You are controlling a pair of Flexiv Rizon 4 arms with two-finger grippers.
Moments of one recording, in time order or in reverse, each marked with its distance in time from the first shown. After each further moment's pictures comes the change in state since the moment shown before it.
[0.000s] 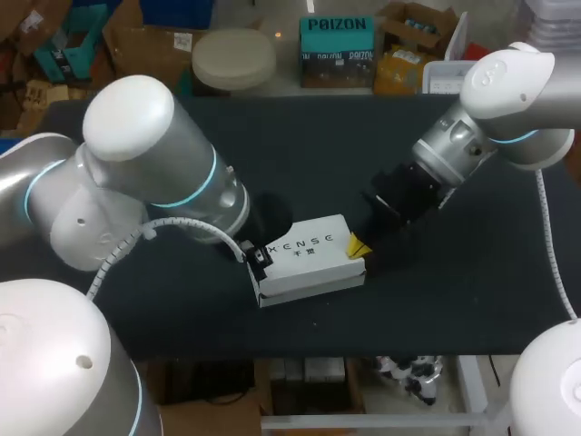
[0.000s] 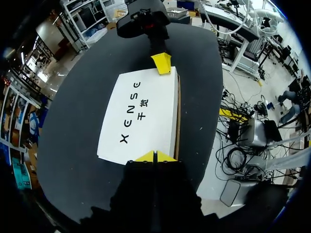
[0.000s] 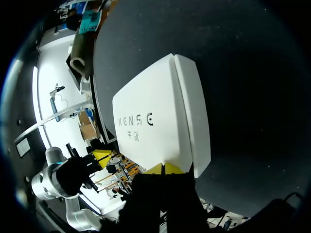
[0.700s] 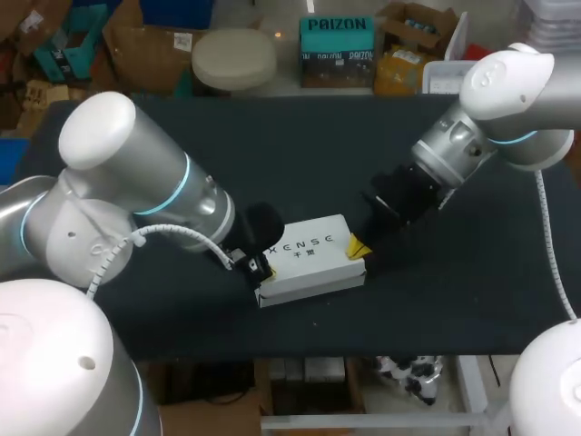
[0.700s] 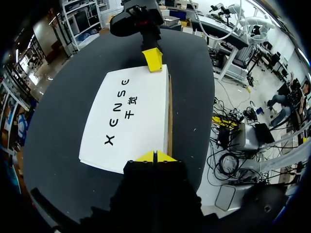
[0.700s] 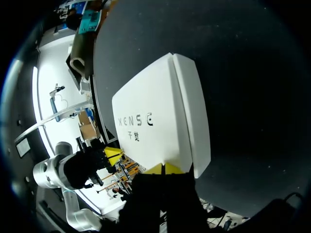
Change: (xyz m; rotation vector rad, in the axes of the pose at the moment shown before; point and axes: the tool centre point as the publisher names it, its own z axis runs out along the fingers) left arm 0.011 0.008 0.025 0.077 0.106 -0.002; right arm -0.001 0.000 0.001 0.002 0.000 0.001
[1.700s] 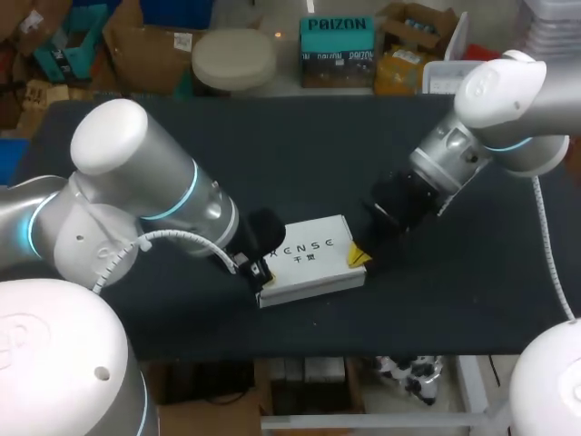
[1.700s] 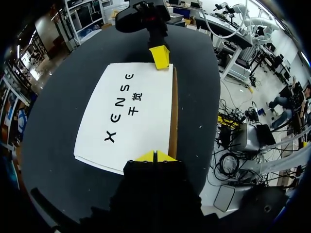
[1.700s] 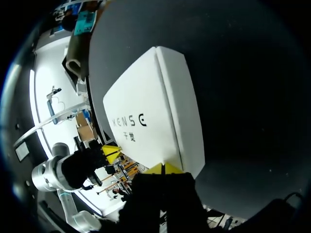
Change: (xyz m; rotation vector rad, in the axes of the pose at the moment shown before) left arm -0.004 0.009 0.015 -0.025 -0.010 -0.029; right arm -0.014 0.001 0.012 0.010 -0.016 0.029
